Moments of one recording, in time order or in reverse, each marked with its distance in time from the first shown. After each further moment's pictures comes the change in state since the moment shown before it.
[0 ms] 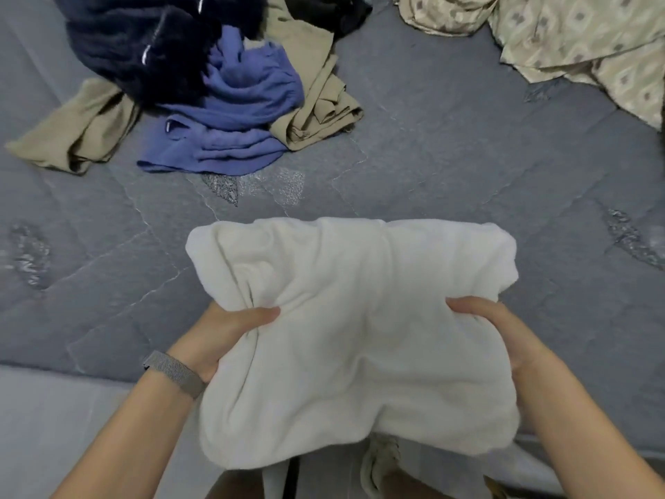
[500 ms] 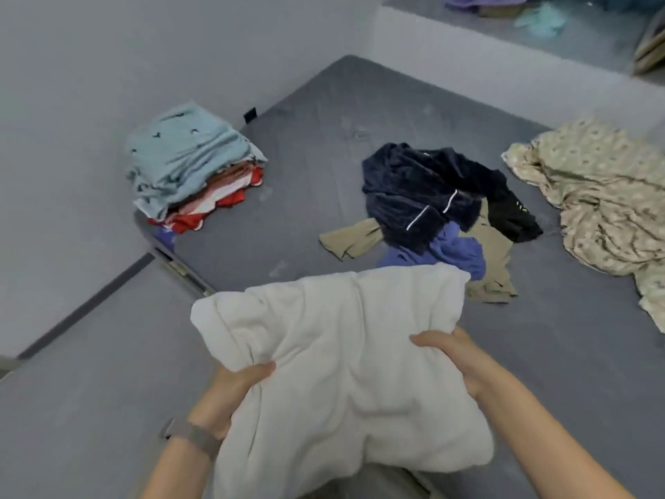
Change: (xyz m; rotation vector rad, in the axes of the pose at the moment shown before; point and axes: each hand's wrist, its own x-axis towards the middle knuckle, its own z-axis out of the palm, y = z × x) left_hand -0.349 0.105 -0.181 -0.375 0.494 0.217; right_hand -0.190 -0.097 0.372 -0.495 -0.410 -0.058
